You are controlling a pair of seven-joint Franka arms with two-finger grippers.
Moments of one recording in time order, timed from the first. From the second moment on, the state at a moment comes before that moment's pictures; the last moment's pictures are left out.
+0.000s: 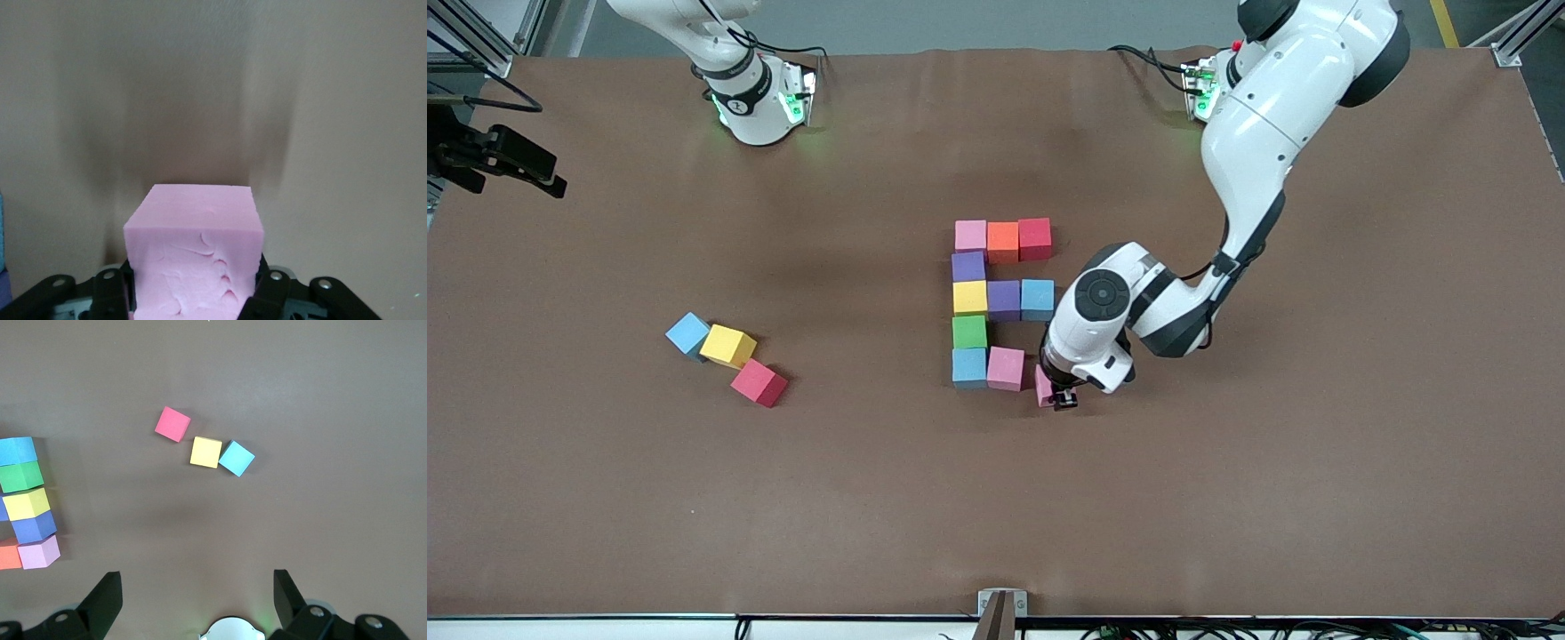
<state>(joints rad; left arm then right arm) -0.31 0.87 -0.40 -1.46 0.37 2.41 -2.51 0.03 -0.04 -0.03 -1.46 0.01 1.35 0.09</state>
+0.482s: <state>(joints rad) -0.33 0.88 -0.40 -1.46 0.37 2.40 -2.51 0.03 -0.04 -0.03 -1.46 0.01 1.35 0.09</state>
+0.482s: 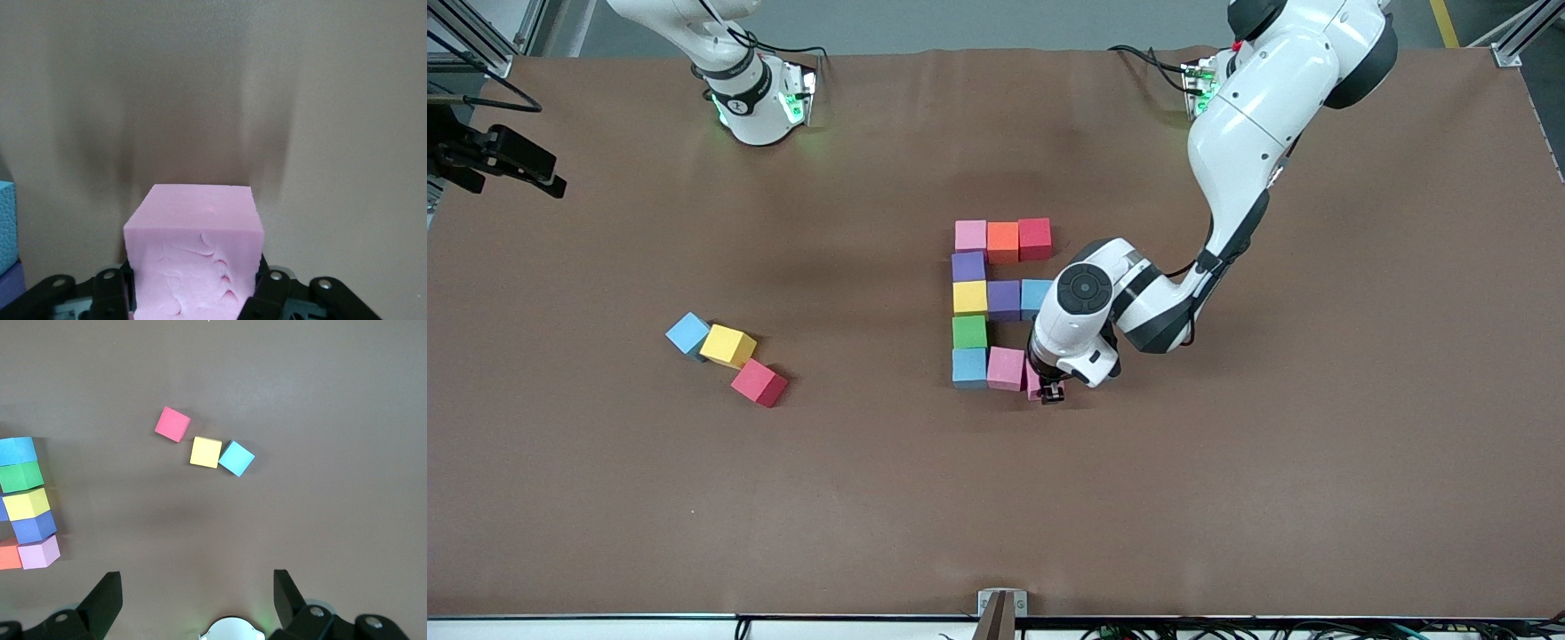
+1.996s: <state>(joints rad) -0.37 0.88 -0.40 -1.45 0.37 2.34 -2.49 0.04 -0.04 -0.03 -1.46 0.01 1.36 0.09</state>
